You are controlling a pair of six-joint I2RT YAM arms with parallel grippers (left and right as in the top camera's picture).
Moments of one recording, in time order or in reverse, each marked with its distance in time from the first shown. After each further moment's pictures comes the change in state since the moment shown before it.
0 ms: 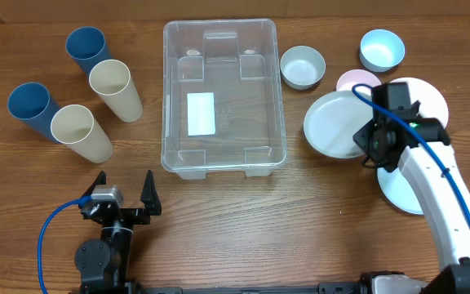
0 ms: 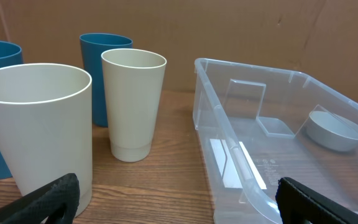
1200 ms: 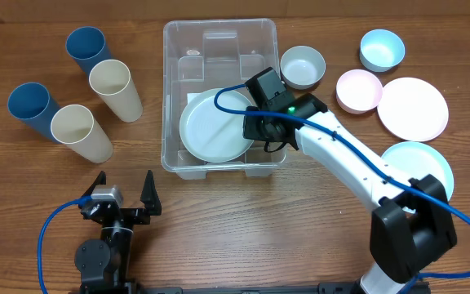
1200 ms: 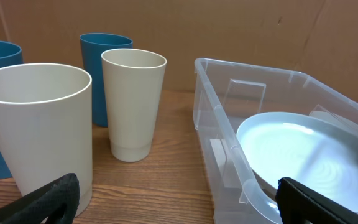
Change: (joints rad) left arm 0.000 0.000 0.000 0.000 0.000 0.000; right arm 0.517 0.387 0.303 0.195 -0.231 -0.234
